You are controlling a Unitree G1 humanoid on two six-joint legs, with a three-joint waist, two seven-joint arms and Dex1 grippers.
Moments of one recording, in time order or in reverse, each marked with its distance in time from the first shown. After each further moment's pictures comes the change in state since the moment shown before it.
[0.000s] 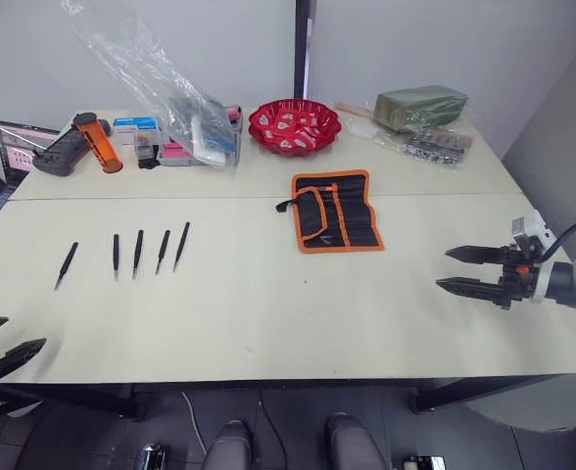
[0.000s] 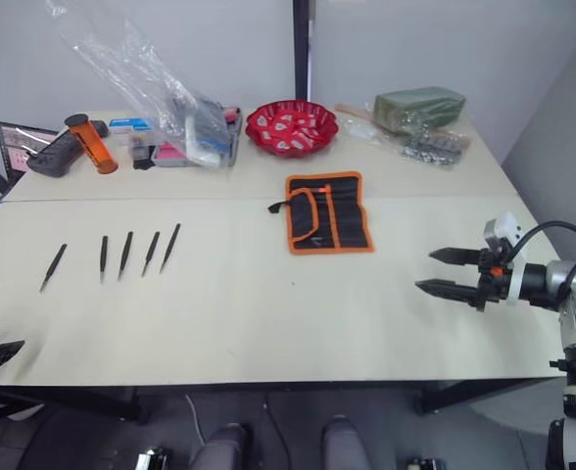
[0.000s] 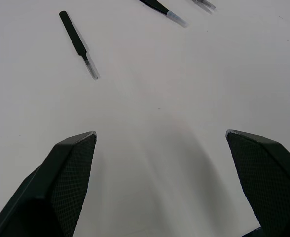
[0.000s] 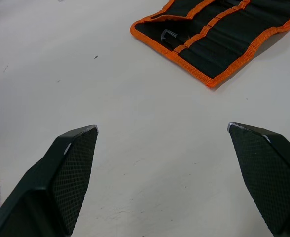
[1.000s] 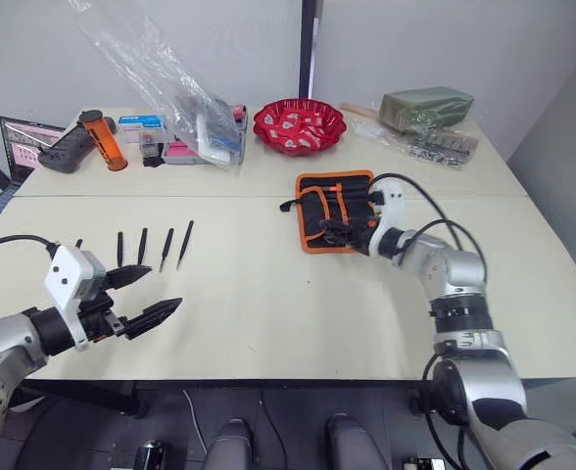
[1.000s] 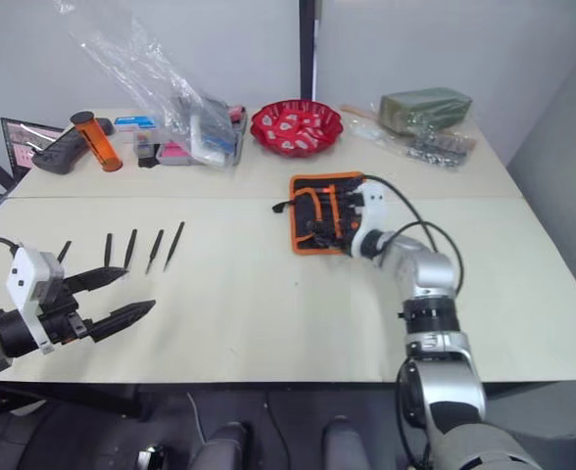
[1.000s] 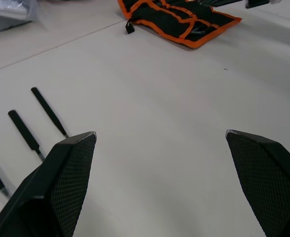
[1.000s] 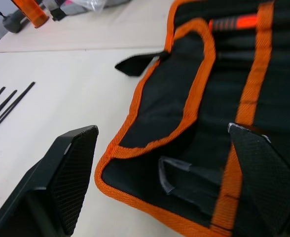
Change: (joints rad) left arm -0.049 -0.173 -0.188 -0.981 -0.266 0.532 0.310; right arm -0.338 0.680 0.042 0.019 -0.033 0.388 -0.954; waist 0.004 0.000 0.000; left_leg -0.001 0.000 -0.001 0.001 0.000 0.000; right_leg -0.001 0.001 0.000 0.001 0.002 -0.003
